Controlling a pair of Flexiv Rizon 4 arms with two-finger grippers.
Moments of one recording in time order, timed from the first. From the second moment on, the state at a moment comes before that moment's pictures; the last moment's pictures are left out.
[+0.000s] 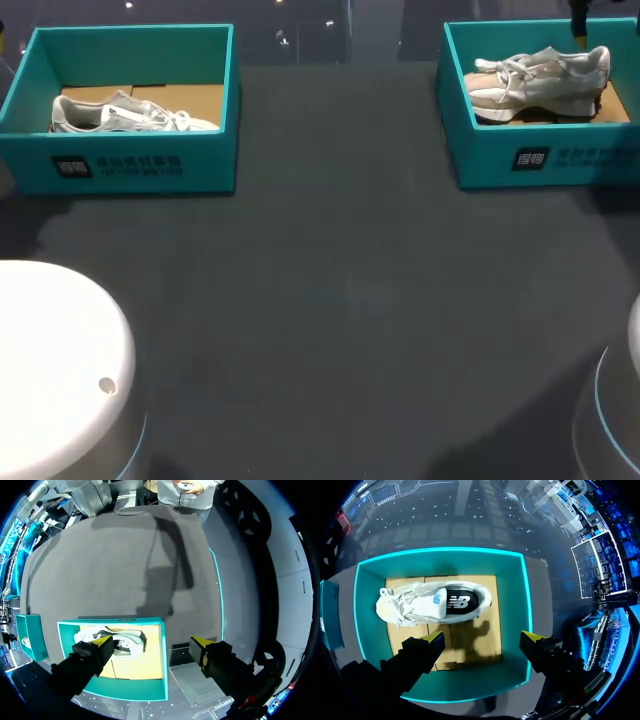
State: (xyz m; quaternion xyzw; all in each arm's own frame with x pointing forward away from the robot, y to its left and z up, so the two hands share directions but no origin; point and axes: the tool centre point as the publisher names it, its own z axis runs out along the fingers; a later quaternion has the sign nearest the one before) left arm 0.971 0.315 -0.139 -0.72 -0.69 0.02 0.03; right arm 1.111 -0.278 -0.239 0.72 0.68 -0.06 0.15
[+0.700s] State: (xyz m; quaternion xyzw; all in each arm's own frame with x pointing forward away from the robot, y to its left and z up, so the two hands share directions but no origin) left arm 0.971 0.315 -0.139 -0.72 -0.69 0.02 0.03; right arm 1.153 -0.308 -0.301 0.73 0.67 -0.05 0.12
